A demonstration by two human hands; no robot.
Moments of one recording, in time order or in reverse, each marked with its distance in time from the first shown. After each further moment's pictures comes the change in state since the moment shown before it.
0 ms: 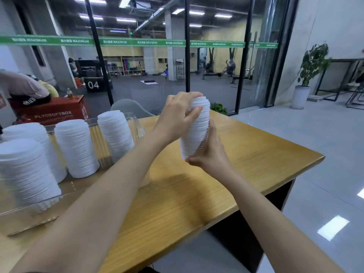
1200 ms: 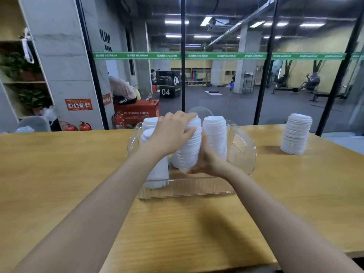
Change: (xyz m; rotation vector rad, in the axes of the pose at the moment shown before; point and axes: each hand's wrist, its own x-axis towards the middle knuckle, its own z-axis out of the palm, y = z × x) left_hand -0.137 -0.109 -0.206 0.646 -0.115 -0.365; right_hand 0.020 -0.132 0.219 0.114 -0.498 -0.332
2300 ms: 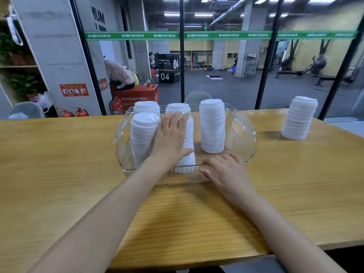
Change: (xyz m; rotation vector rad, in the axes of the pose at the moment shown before) left_hand -0.026 0.007 0.075 0.152 0.072 -0.034; right_hand -0.087 0.049 0.003 -0.719 0.256 -0.186
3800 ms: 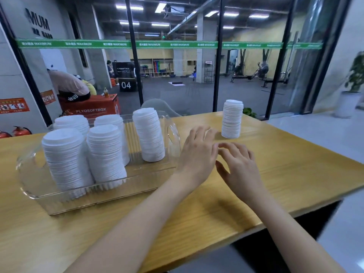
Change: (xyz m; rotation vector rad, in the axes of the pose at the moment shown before) left_hand 0.028 0.223 0.018 -0.549 0.161 0.213; right_hand -0.065 0.134 -0.101 -0.133 0.138 0.203
